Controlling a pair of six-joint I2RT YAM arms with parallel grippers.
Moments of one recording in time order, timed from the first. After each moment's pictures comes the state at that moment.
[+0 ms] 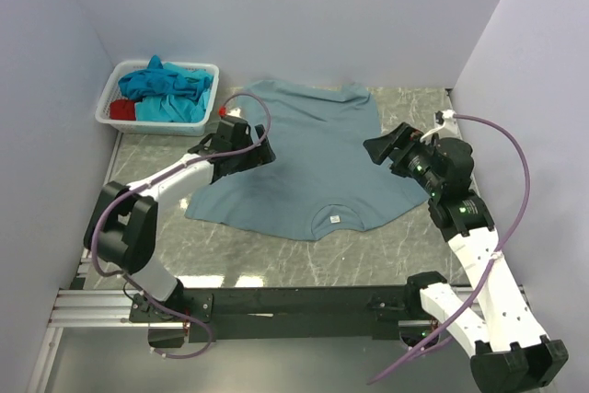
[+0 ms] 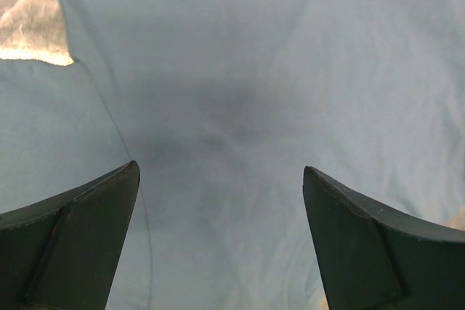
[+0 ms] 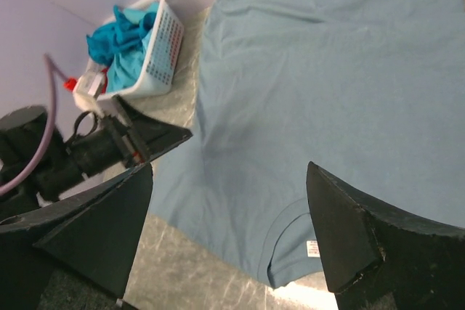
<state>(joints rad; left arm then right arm) -0.46 1.59 1.07 -0.19 -0.04 -0.67 0.18 0.81 0.88 -0.31 -0.18 0.66</state>
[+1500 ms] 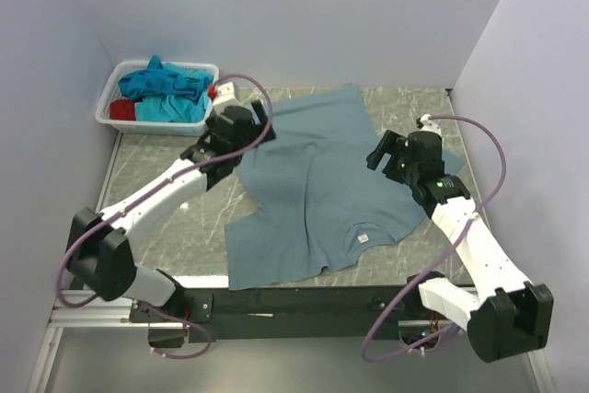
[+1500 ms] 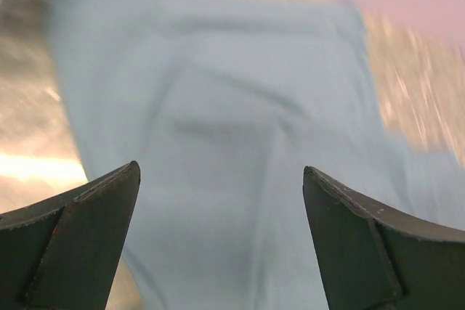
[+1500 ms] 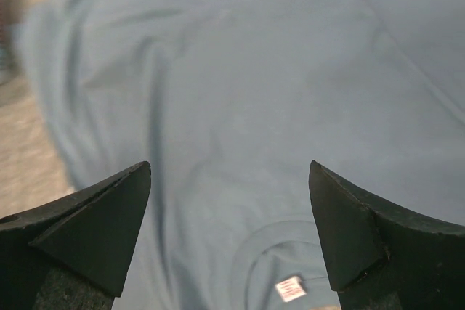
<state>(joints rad) -0.65 1.40 1.14 -0.19 -0.44 -0.67 0.20 1.03 0.84 -0.39 0.04 0.56</state>
